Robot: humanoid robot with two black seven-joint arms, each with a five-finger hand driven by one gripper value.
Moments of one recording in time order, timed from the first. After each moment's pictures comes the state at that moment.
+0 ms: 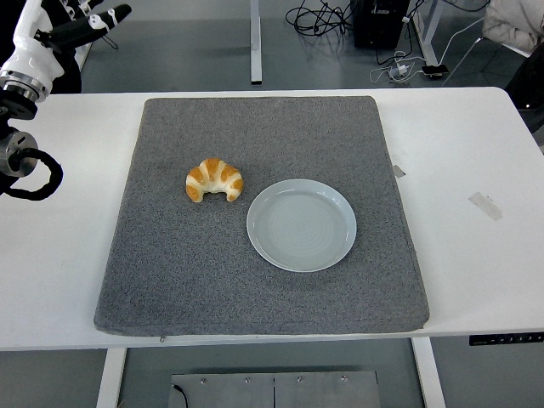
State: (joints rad) left arm -1.05 0.62 -0.34 -1.11 0.19 0.25 -0.49; right arm -0.08 0.00 0.06 0.17 -0.09 -0.05 0.23
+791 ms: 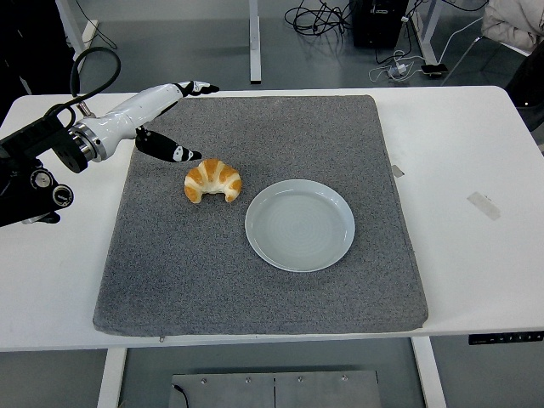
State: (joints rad) left arm -1.28 0.60 0.23 -1.27 0.90 0.44 -0.24; right arm -0.08 0.00 0.06 0.17 -0.09 -0.05 0.23
